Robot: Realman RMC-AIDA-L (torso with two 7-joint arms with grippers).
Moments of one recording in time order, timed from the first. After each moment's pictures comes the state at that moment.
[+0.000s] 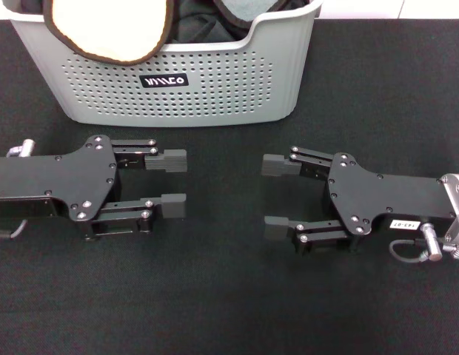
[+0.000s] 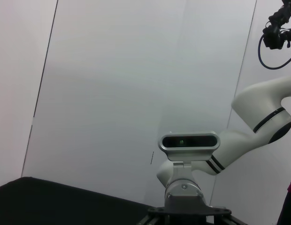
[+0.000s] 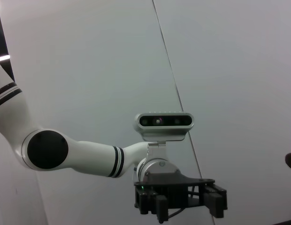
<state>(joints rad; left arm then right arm) -0.42 -1.98 0.82 0.67 1.71 2.01 -1.32 0.73 1.98 -2.29 -0.11 -0.28 -1.73 0.91</state>
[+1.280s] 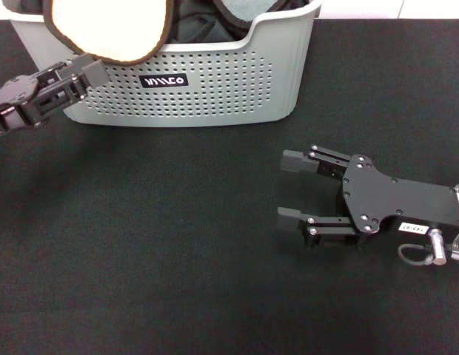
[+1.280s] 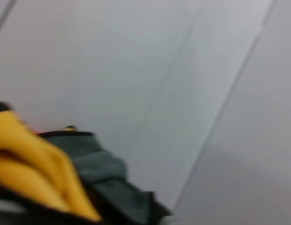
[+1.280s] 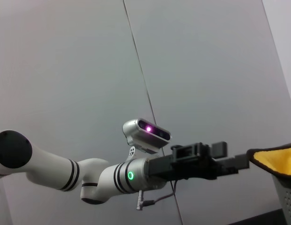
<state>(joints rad) -0.37 -2.04 0.44 0.67 1.72 1.80 -1.60 0.67 1.99 -2.24 -0.10 -0.28 -1.70 0.86</state>
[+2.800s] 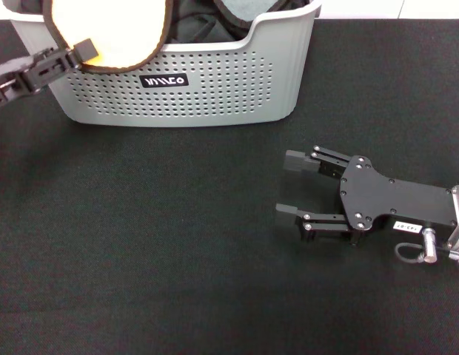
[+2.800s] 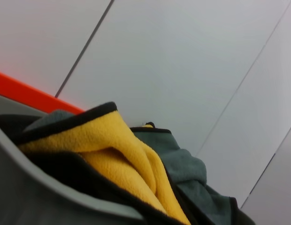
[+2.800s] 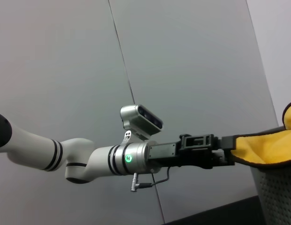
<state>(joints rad) -0.41 -2.02 0.45 0.67 1.74 1.60 -1.68 0.65 1.99 -2.23 -0.12 -0.28 -1.63 0.85</state>
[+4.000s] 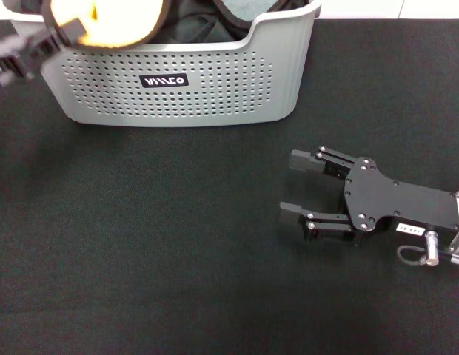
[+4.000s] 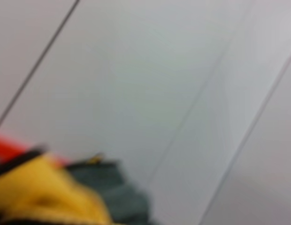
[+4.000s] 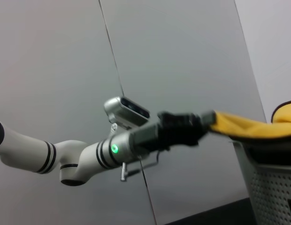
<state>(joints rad) -0.41 -2.02 0.47 0.67 1.64 1.70 -1.66 0.63 1.99 -2.22 -0.12 -0.27 -1.63 0.83</state>
